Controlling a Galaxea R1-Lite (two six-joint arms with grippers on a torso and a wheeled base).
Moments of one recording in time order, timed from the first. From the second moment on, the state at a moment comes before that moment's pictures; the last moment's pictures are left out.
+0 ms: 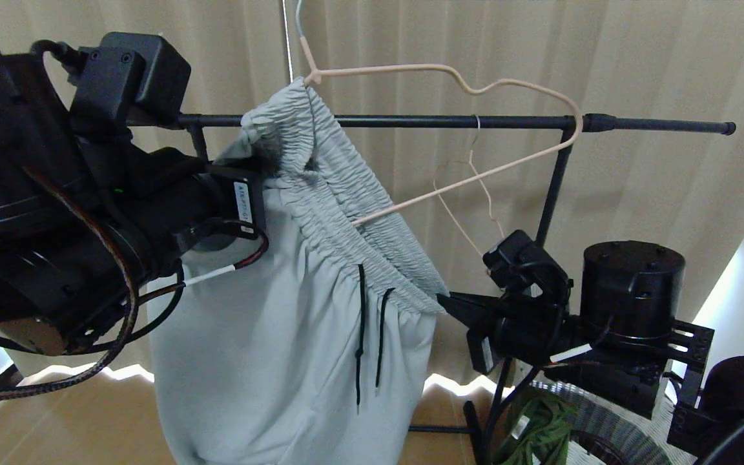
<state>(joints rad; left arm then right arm) -0.65 1.46 -0.90 -0.59 0.45 0.15 0.65 1.74 -0.64 -0.80 0.00 -0.09</state>
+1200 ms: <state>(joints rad) -0.52 1.42 -0.61 -0.60 0.46 0.49 0.44 1.58 -0.66 -0.74 0.01 -0.18</state>
